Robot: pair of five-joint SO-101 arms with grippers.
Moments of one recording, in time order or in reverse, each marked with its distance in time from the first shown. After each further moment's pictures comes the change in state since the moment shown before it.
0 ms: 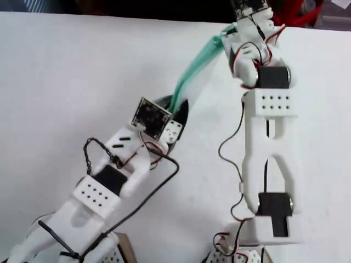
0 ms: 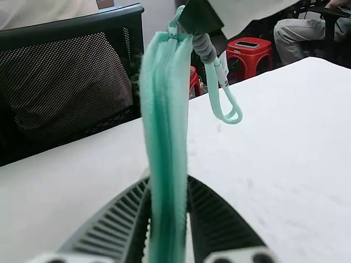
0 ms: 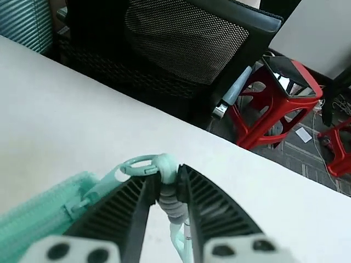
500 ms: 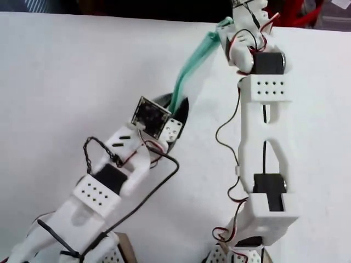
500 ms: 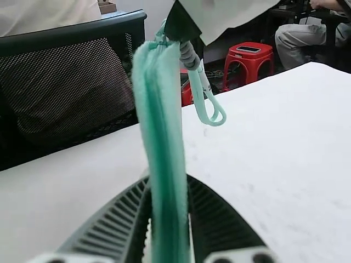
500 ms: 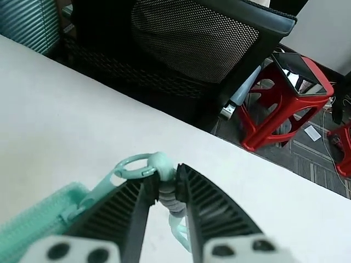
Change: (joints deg) left arm 0.0 0.0 -0.2 -0.1 0.0; right arm 0.5 11.2 -12.8 3.4 -0.4
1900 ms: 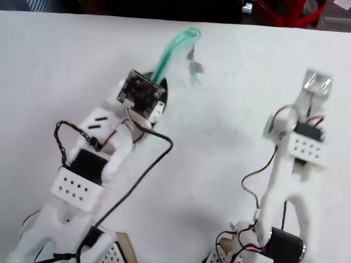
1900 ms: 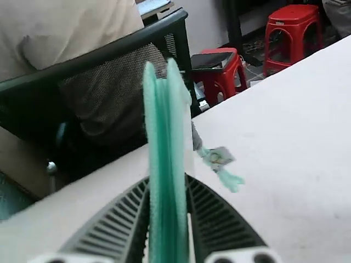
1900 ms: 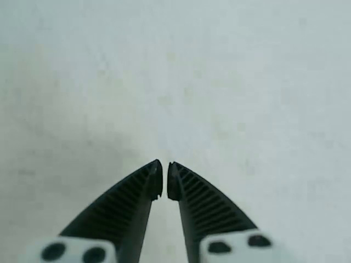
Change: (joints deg) left arm -9.0 -0.2 -20.8 22.2 -14.5; right arm 17.7 -32.4 66.5 -0.4 -22.4
